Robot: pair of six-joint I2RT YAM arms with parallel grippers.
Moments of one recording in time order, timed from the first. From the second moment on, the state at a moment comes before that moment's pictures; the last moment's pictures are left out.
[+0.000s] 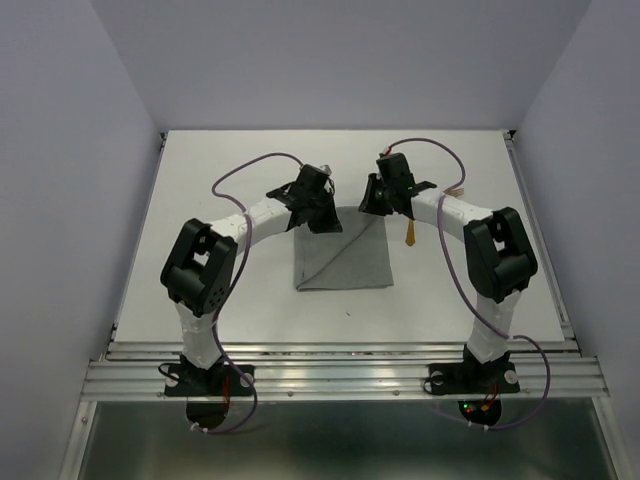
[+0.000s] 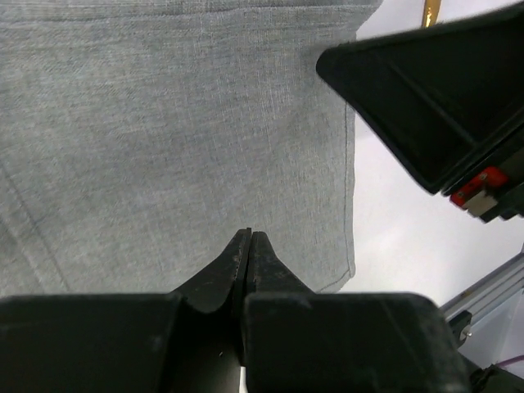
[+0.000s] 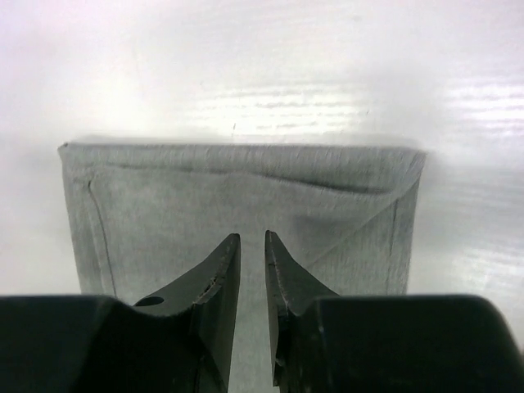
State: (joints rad) left arm -0.60 1.84 1.31 -0.32 0.17 -0.70; right arm 0.43 1.90 1.32 -0.21 -0.03 0.56
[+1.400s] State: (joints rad) left arm -0.61 1.60 0.92 -0.40 0.05 -0.65; right arm 0.39 1.91 1.31 -0.23 -0.09 0.59
